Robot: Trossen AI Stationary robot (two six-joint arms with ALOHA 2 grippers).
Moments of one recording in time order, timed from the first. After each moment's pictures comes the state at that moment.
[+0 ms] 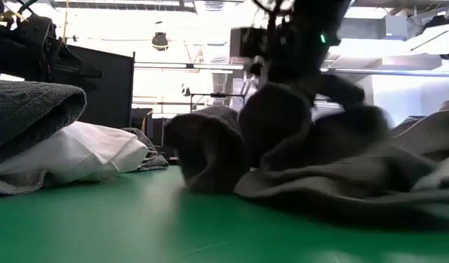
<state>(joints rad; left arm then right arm) -0.55 0.10 0.09 -0.16 -1.12 -0.42 0.30 1.95 1.40 -0.71 0.43 -0.16</state>
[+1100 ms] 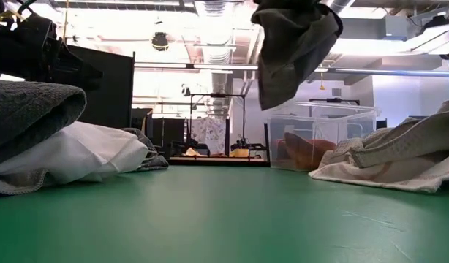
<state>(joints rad) -0.55 0.10 0.09 -0.17 -1.12 -0.40 -0.20 1.30 1.51 -0.65 1.03 -0.37</state>
